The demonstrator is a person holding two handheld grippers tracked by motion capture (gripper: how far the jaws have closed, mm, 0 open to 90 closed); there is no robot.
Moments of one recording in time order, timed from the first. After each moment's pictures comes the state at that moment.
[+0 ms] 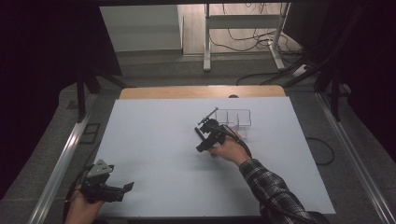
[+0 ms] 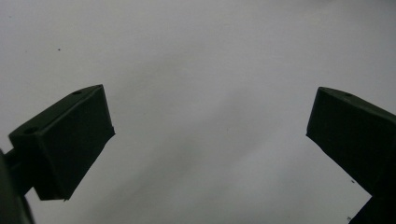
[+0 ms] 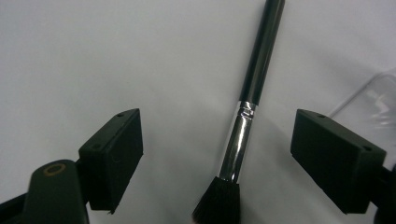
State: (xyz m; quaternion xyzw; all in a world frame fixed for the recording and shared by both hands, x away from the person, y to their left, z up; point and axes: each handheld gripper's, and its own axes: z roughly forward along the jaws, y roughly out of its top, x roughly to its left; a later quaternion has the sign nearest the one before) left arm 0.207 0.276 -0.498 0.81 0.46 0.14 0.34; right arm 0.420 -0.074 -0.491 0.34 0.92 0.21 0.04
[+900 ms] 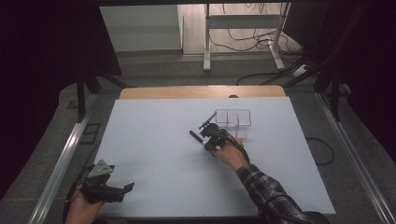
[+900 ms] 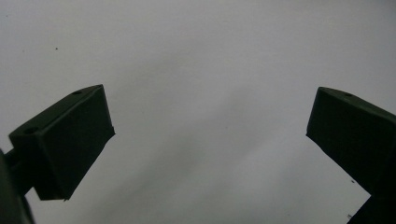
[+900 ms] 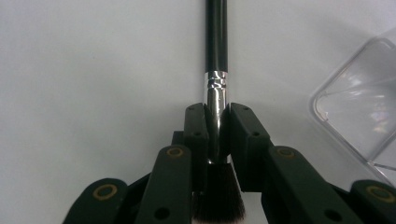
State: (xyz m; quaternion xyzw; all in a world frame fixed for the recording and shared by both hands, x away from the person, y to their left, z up) left arm 0.207 0.275 -0.498 0.81 0.45 0.14 0.34; right arm 0.413 -0.075 -0.503 0.36 0.92 0.17 0.07
